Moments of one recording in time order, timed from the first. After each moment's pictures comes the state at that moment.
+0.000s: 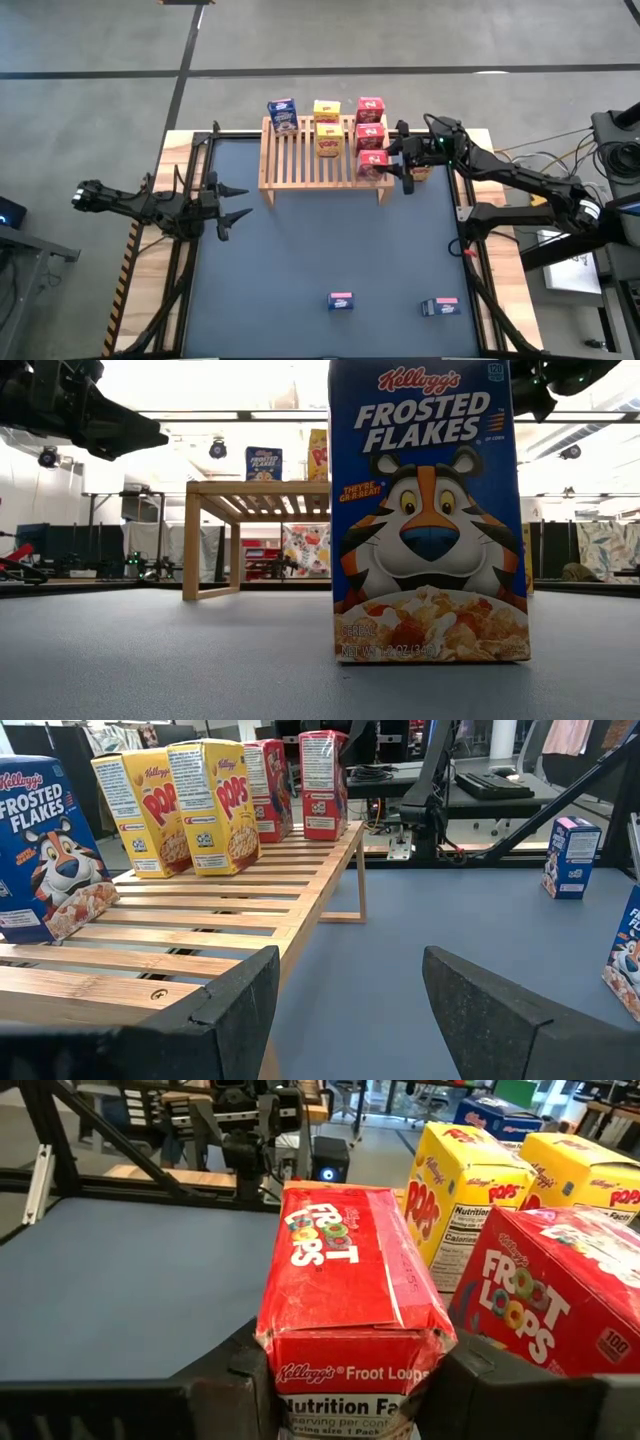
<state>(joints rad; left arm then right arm) -0.23 0.22 0.23 -0.11 -0.51 0.04 -0.61 1.02 0.73 0.03 -0.59 -0.27</state>
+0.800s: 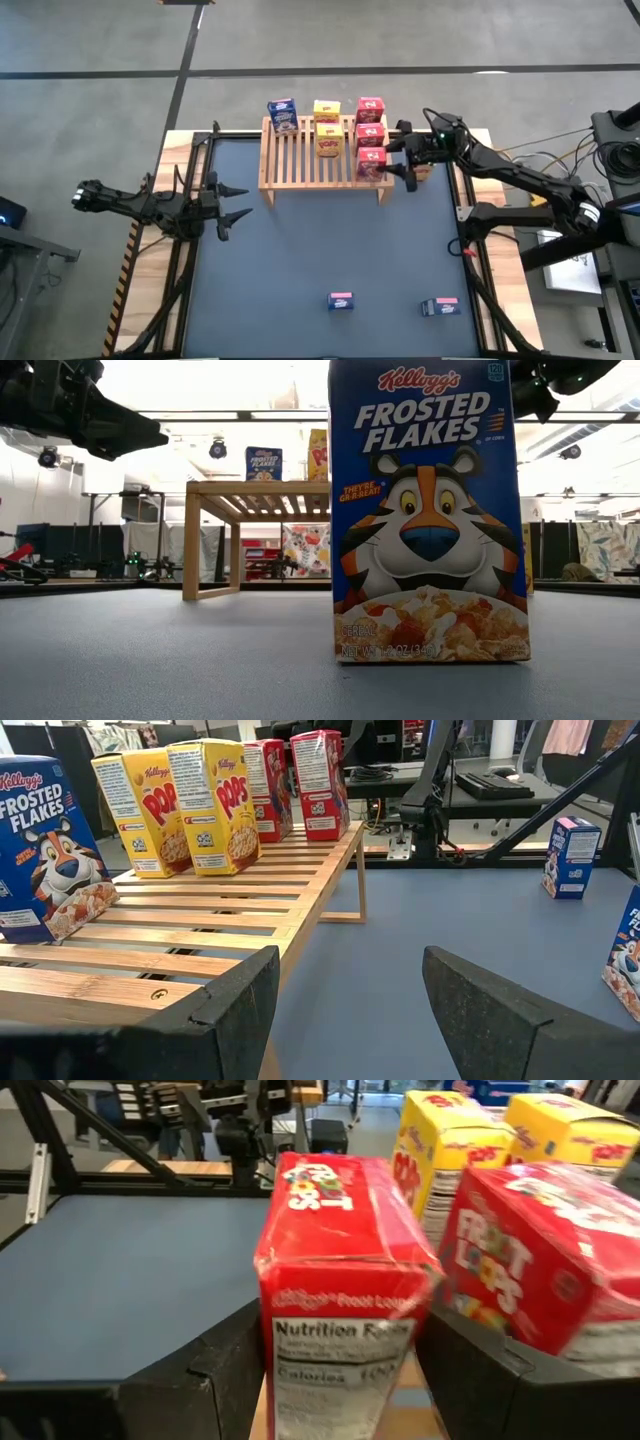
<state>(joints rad) -0.23 0.22 0.23 -0.11 -0.51 0.04 -0.67 1.01 0.75 -0.05 -0.63 -0.26</state>
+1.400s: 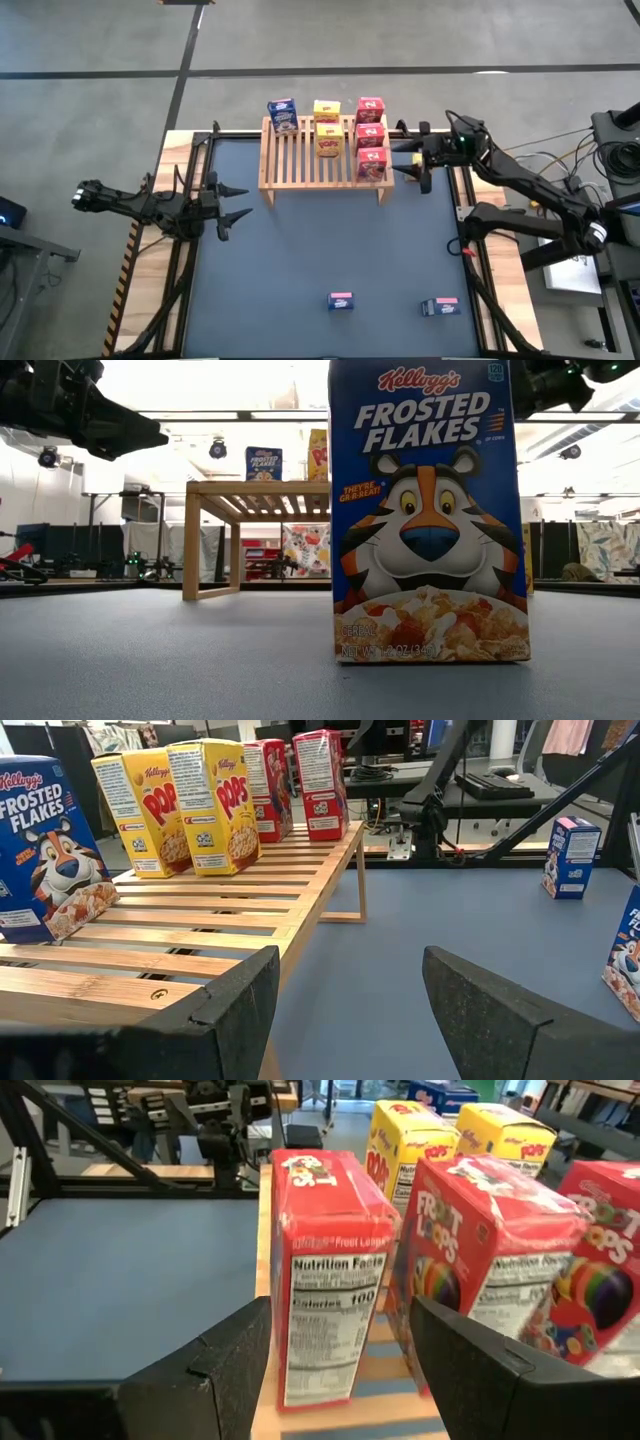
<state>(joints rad) -0.23 0.22 0.23 -0.11 -0.51 0.04 -0.73 0.82 0.70 -0.17 -0.63 -0.27</state>
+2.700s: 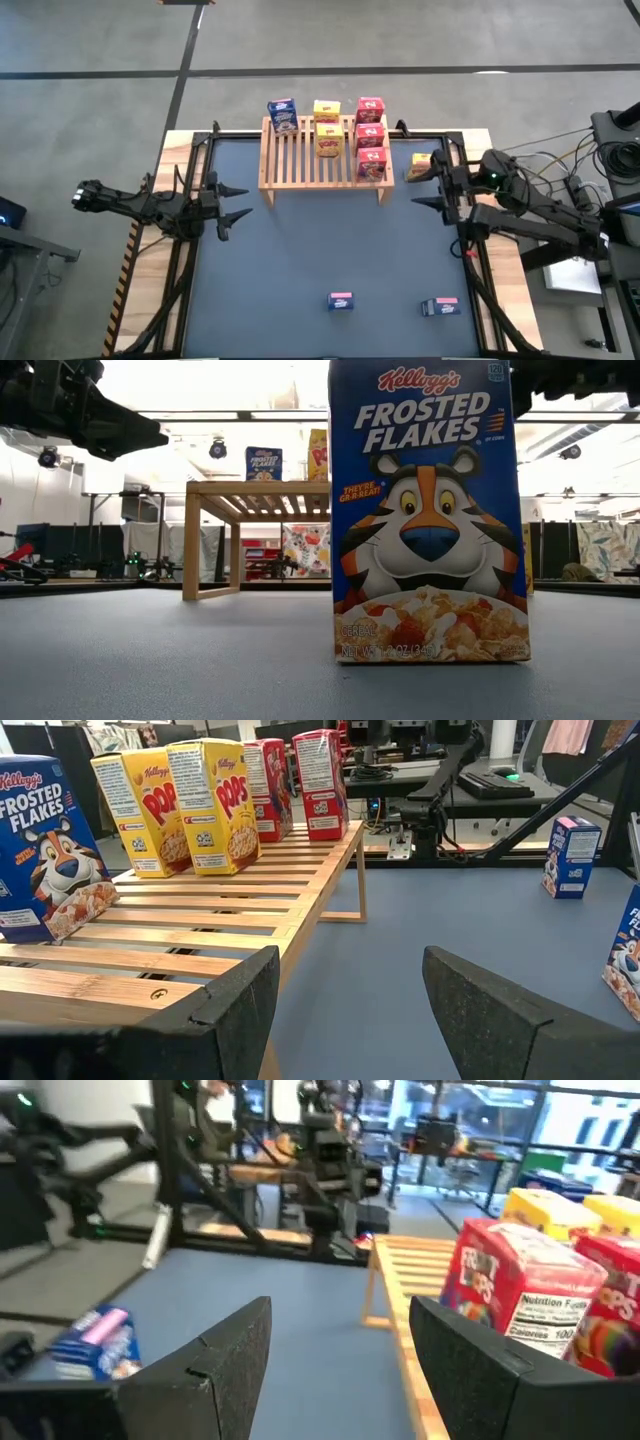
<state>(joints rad) -0.23 0.22 0.23 -0.11 -0.51 0.04 -0.46 0.51 0.50 -0.13 -0.57 -0.13</state>
